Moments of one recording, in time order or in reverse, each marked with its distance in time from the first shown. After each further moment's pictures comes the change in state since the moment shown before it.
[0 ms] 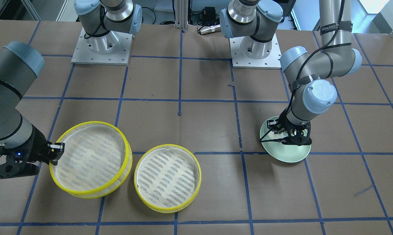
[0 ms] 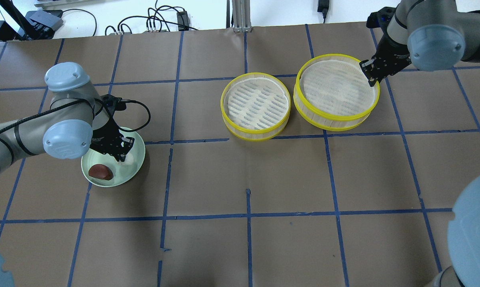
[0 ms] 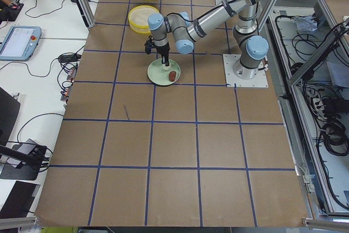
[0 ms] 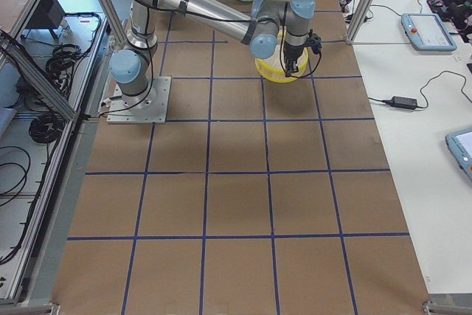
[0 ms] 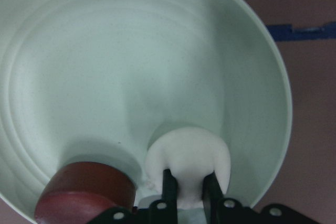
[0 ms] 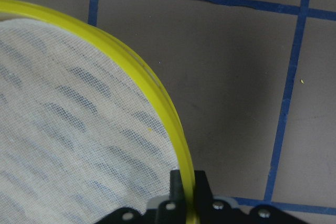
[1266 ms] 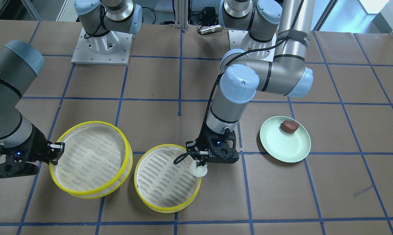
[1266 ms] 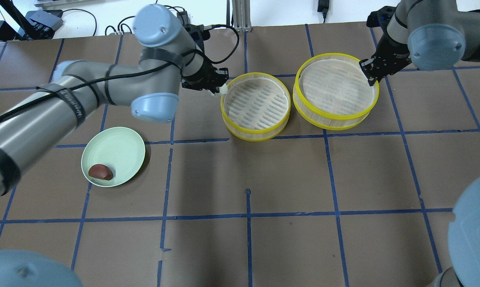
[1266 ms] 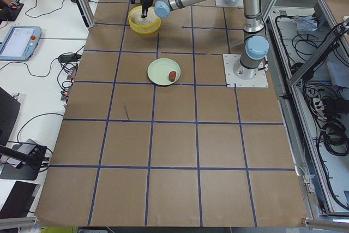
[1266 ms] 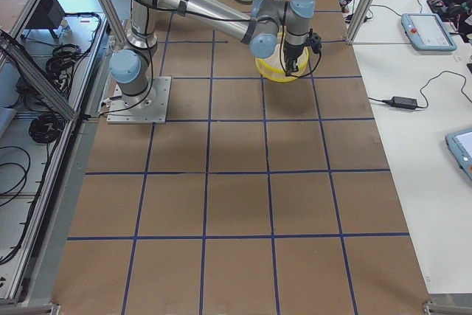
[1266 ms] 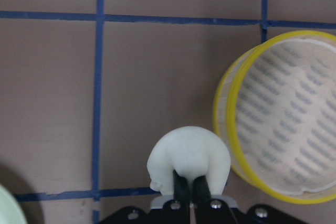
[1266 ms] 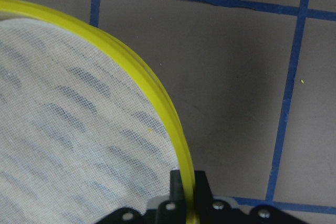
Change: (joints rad) left arm -0.435 -0.193 0.298 0.322 -0.238 -0.552; right arm 0.000 -0.001 -0.001 0.001 0.003 0.008
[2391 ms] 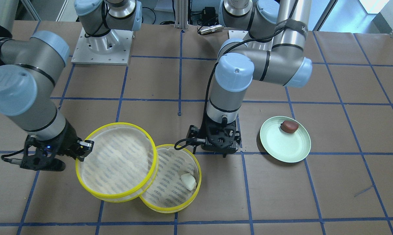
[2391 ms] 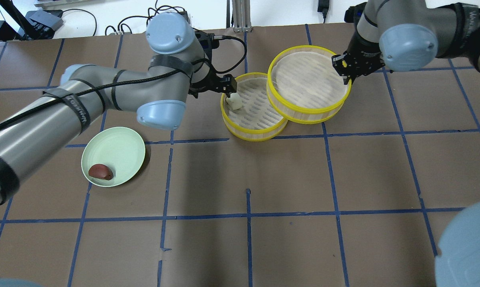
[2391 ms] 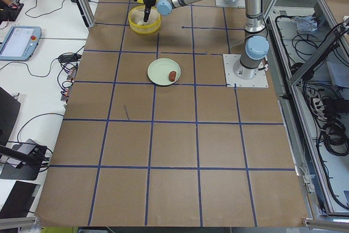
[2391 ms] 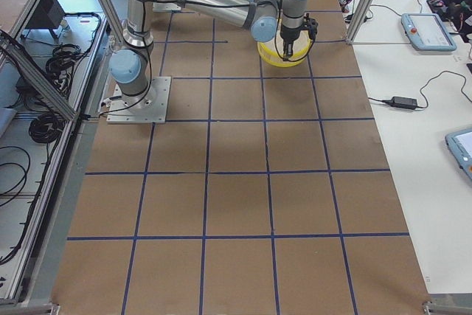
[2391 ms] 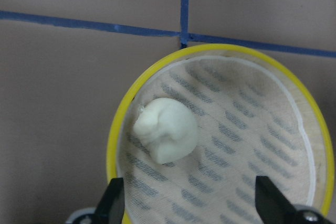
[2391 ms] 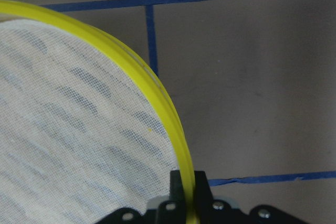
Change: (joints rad) left arm 0.034 0.121 -0.039 -0.190 0.132 0.257; right arm 0.157 -0.024 -0.013 0.015 0.007 0.365
